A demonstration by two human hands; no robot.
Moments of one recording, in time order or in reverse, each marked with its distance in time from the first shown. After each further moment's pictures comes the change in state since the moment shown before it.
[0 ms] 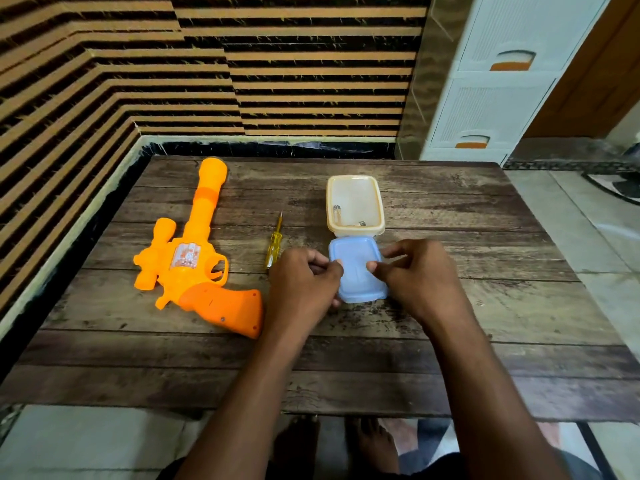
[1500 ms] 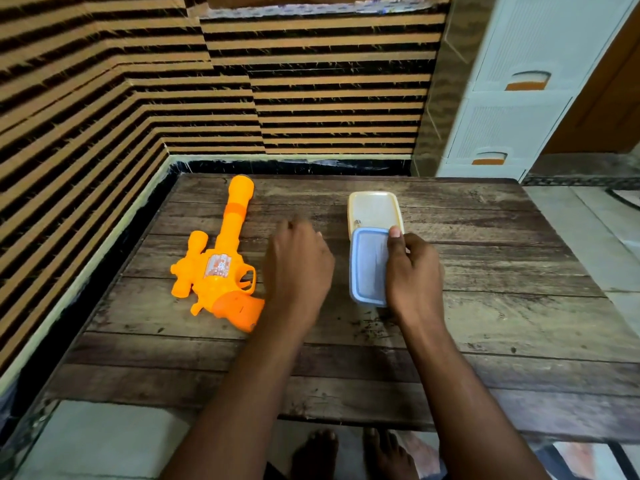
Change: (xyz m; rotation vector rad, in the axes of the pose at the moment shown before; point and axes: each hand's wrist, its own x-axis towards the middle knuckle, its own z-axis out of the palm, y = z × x) left_hand 0.023 0.020 -0.033 0.614 0.346 0.264; right_hand -0.009 -0.026 0.039 0.243 0.246 -0.186
